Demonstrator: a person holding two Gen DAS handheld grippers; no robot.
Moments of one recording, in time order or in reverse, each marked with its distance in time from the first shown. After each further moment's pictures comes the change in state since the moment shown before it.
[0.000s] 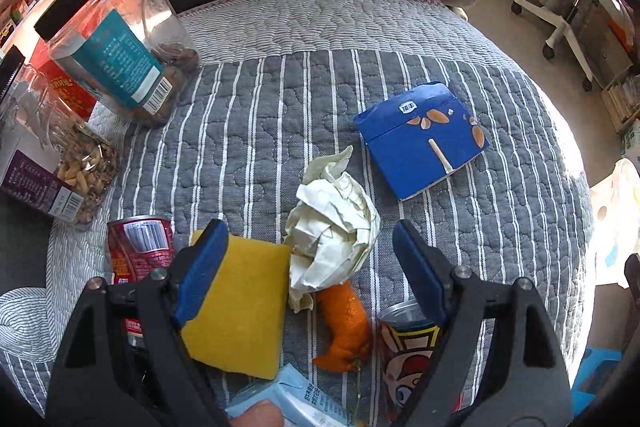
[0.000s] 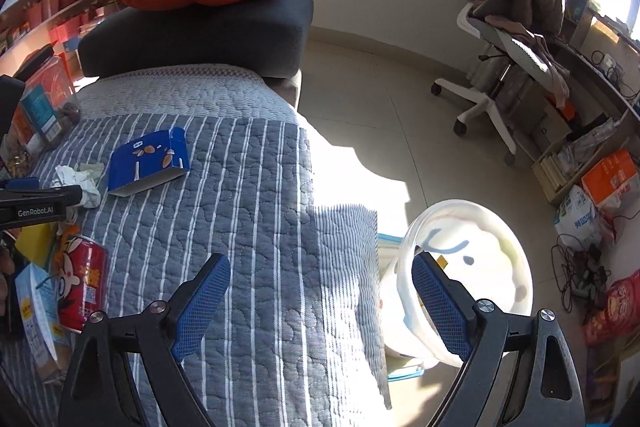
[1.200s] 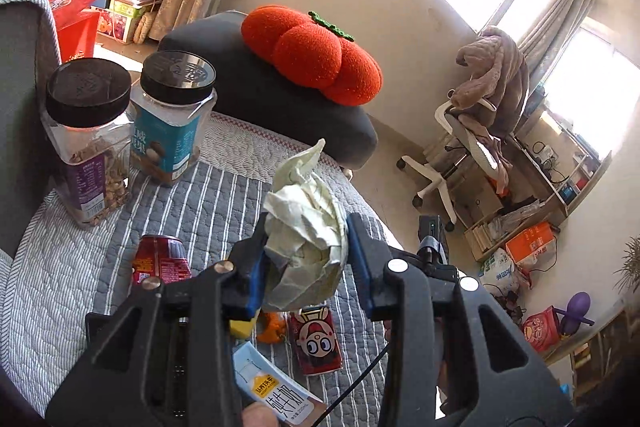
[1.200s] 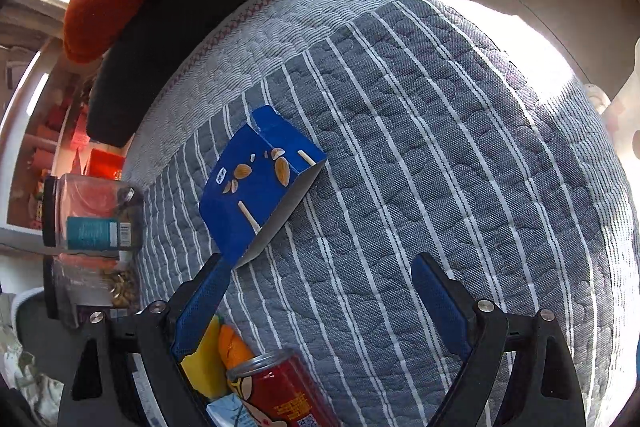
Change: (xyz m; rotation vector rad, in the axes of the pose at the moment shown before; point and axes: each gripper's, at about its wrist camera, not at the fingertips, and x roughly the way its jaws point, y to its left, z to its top) left arm -0.139 0.122 -0.048 -0.297 -0.474 -0.508; right arm 0.119 0.083 0.048 0.577 0.409 0.475
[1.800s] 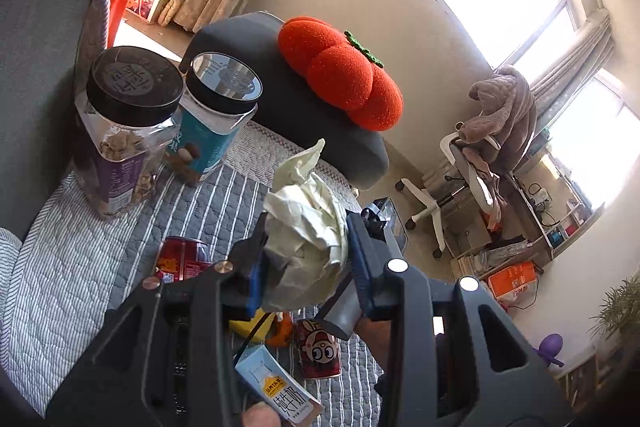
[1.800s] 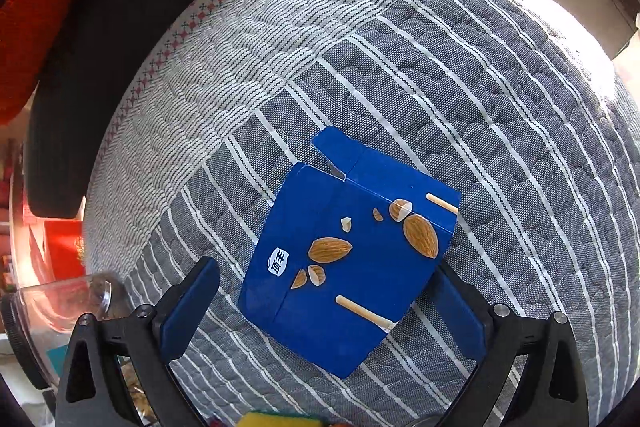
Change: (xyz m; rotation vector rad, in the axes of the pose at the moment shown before) left arm -0.009 0.040 0.014 -0.147 0.002 -0.027; right arm 0.074 0.085 0.030 0.197 -0.002 -0.223
